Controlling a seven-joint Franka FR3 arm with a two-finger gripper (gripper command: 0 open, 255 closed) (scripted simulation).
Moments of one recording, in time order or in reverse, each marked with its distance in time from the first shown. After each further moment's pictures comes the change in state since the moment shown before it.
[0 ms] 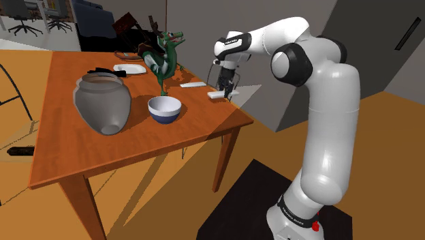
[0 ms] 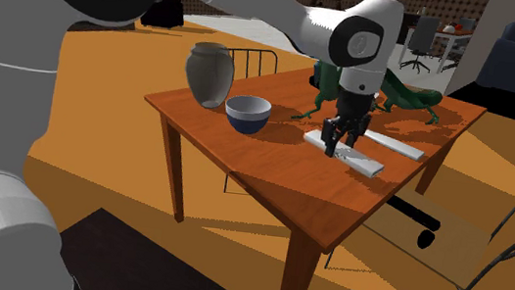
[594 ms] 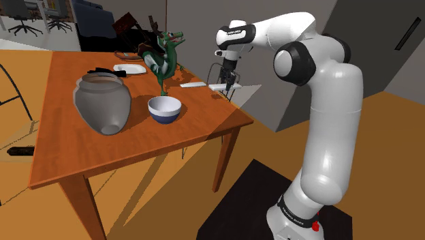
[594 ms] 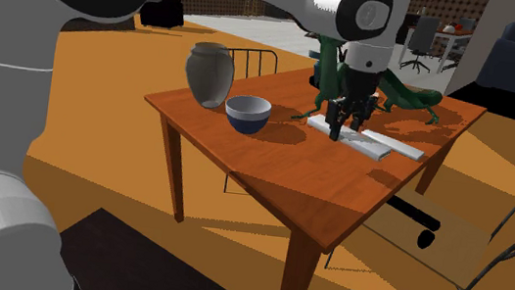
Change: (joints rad) arm -0.003 -0.023 -0.008 0.090 -0.015 -0.110 0.011
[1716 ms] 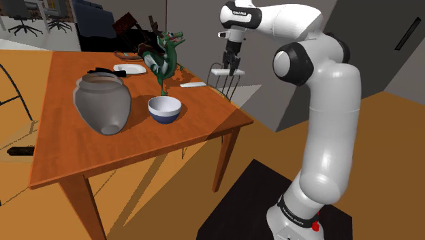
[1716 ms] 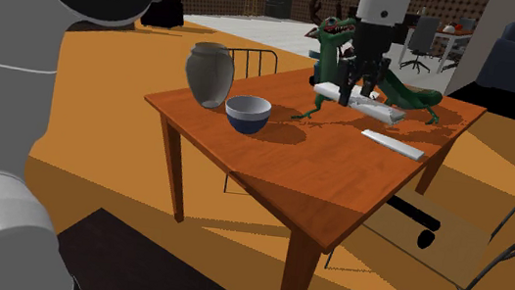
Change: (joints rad) arm -0.032 0.016 -0.006 0.254 0.003 -0.236 0.008
